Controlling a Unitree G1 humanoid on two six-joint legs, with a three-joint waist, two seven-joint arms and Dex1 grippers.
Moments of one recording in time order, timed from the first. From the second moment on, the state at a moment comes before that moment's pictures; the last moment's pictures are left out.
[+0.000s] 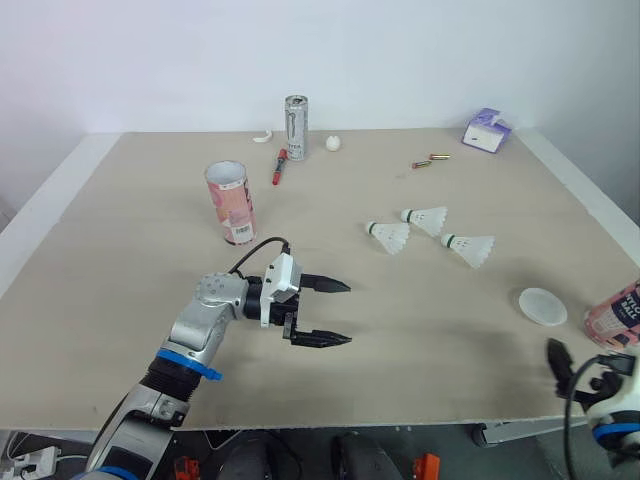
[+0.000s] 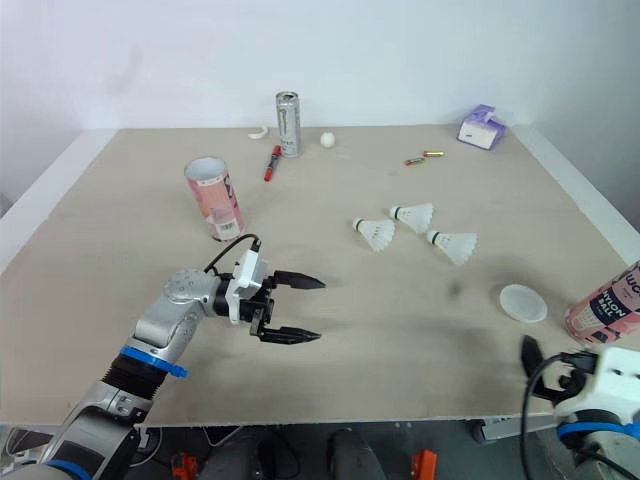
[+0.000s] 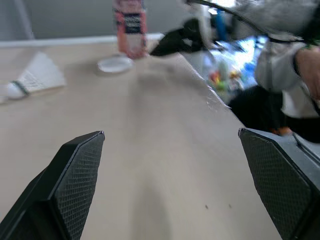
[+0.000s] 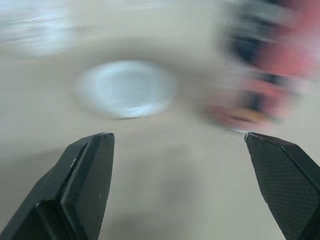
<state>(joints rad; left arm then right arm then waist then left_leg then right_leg) -0.51 0.29 -0.24 0.20 -0.35 0.06 -1.33 0.48 -0.41 -0.62 -0.50 0.49 0.39 0.24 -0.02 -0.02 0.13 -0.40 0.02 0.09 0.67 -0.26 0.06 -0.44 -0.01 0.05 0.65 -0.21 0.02</state>
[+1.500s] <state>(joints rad) -0.54 0.24 0.08 0.40 -0.09 0.14 -0.26 -0.48 -0.57 0.01 0.18 0.39 0.15 1.09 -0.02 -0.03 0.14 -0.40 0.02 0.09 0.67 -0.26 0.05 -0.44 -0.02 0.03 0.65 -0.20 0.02</state>
